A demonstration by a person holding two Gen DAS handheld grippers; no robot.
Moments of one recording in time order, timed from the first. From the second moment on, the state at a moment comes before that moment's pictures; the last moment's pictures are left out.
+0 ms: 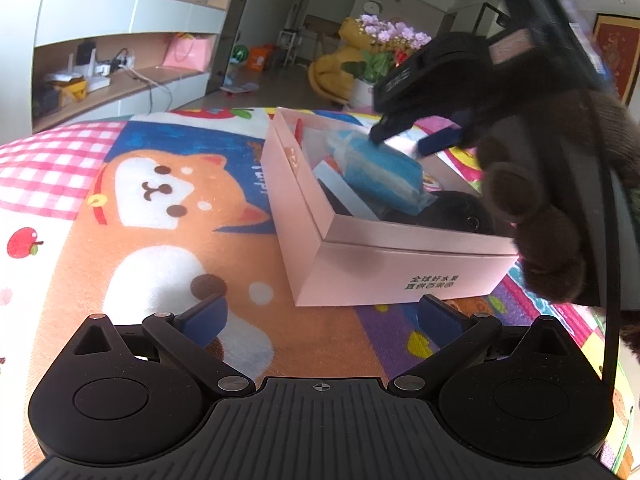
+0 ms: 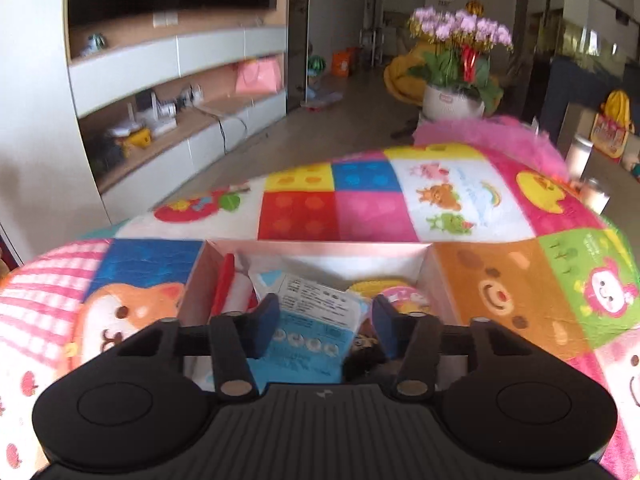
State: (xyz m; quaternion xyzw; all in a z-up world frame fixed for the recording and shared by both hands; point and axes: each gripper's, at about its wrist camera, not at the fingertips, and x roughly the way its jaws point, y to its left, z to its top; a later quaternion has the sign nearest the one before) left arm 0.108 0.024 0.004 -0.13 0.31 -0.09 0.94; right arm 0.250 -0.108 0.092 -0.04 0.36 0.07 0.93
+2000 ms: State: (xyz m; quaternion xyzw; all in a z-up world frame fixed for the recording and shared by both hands) left arm 0.219 -0.045 0.063 0.00 0.32 -0.10 0.94; right arm 0.109 -0.267 0.037 0.12 0.21 0.03 0.97
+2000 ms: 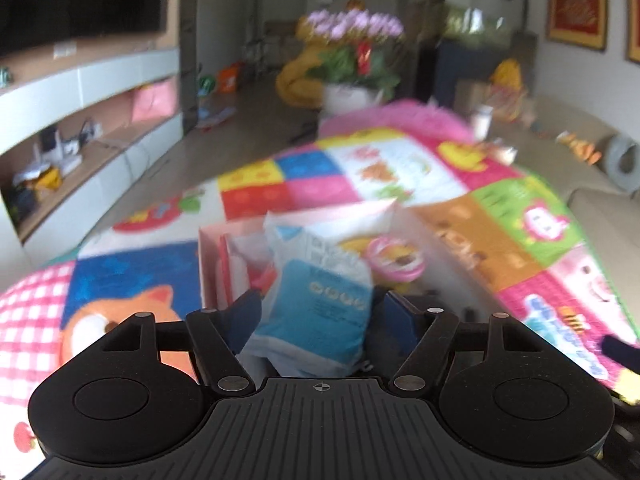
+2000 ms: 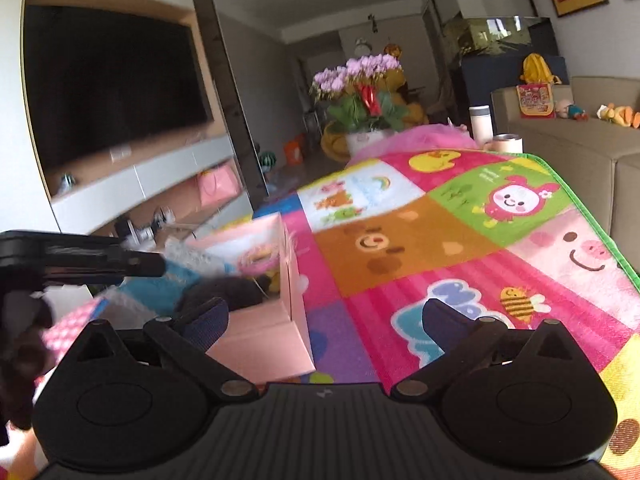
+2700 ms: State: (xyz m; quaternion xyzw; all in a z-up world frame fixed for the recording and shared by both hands) left arm 0.117 -0.038 0.064 0.11 0.27 -0.11 0.95; right arm 0.104 -0.241 0.028 0.04 0.22 0.05 0.97
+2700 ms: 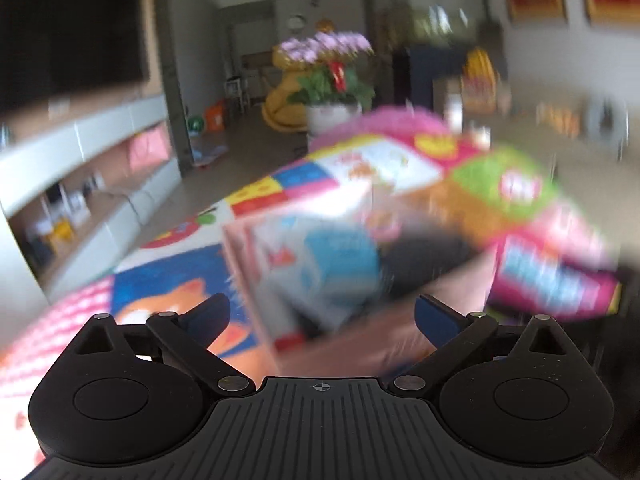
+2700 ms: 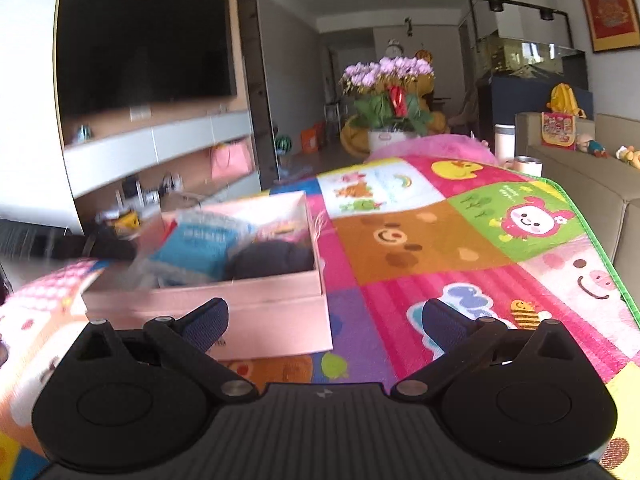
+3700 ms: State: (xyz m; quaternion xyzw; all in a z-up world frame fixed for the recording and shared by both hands) left arm 0.136 0.001 0.025 0.05 0.28 -0.03 0.96; right arm 0.156 -0.248 0.010 0.07 0.33 -0.06 0.94
